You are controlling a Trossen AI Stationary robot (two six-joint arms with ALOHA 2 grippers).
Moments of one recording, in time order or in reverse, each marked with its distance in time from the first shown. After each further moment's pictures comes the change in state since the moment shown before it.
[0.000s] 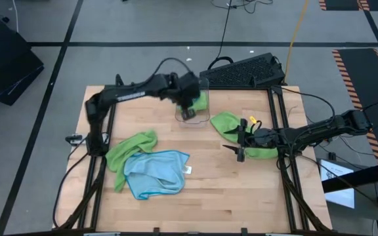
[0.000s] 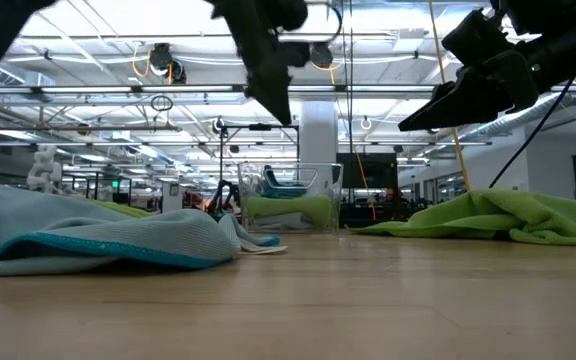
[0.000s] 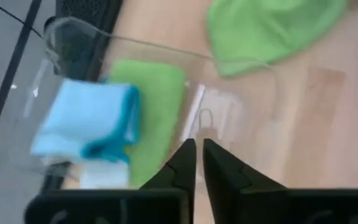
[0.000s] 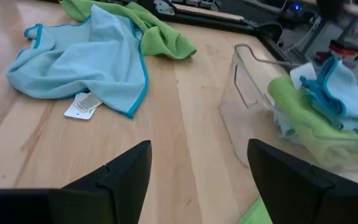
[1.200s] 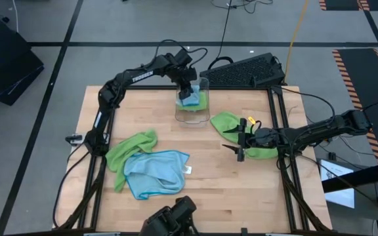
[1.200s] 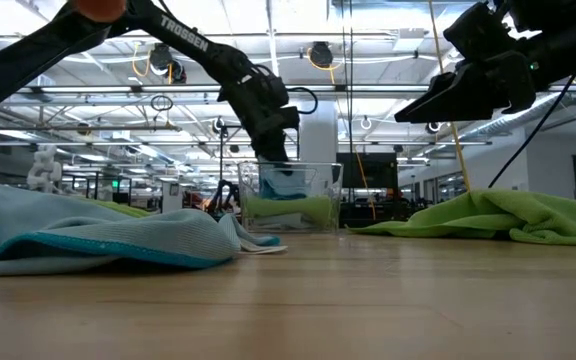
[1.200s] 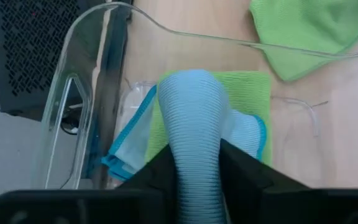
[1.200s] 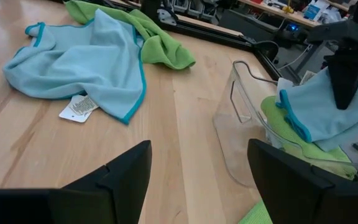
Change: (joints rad) left arm 0.342 0.272 0.104 0.129 0.464 0.389; right arm 0.000 0.000 -0.001 0.044 0.000 -0.111
